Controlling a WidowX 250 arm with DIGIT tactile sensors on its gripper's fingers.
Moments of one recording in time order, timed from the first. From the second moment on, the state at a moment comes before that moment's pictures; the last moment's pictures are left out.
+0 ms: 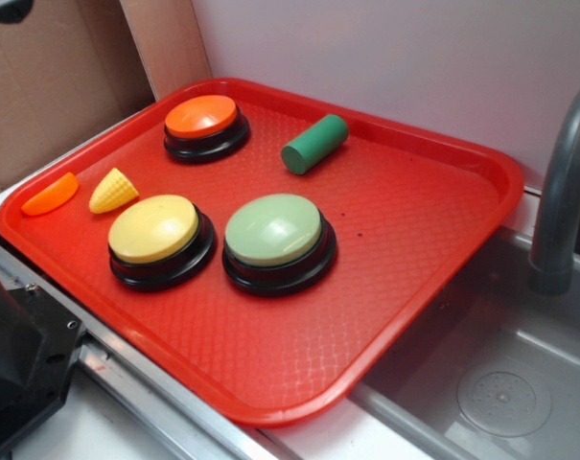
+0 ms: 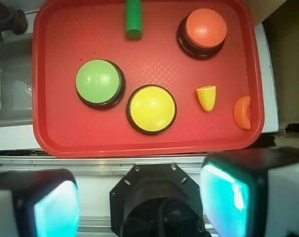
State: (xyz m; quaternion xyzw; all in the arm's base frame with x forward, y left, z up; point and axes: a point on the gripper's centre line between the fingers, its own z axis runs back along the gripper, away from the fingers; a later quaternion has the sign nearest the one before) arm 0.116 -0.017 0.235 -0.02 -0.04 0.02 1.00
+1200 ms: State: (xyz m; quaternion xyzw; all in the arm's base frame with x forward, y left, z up) arm 0.207 0.016 0.176 0.01 -0.07 -0.10 0.99
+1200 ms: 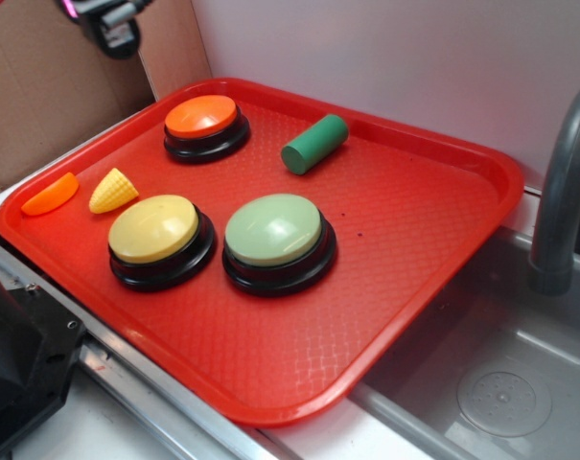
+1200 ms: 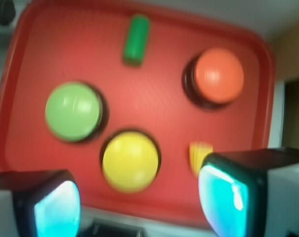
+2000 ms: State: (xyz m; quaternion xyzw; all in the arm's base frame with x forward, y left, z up) arm 0.308 0.016 0.058 0.00 -0.06 -0.02 1.00
